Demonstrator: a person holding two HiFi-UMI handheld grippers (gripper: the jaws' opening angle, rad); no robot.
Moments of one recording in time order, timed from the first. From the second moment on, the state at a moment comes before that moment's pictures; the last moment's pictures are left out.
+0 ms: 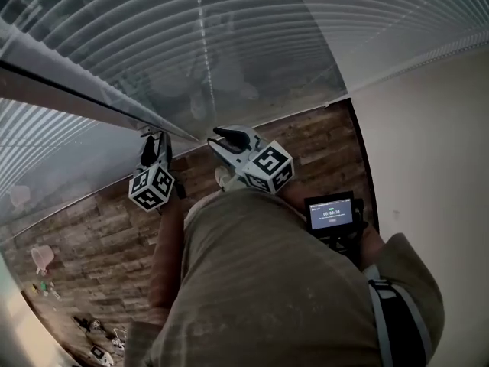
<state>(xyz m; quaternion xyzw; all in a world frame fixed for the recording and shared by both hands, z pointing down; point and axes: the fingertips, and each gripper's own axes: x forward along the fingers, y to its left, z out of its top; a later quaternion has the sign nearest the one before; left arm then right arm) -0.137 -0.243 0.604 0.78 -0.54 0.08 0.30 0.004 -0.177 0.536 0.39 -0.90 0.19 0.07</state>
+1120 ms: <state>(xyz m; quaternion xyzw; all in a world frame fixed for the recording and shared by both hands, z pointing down) -0.130 -0.235 0.613 0.71 -0.40 -0.19 0.54 0.017 -0.170 0.542 0.41 -0.89 0.18 0.06</state>
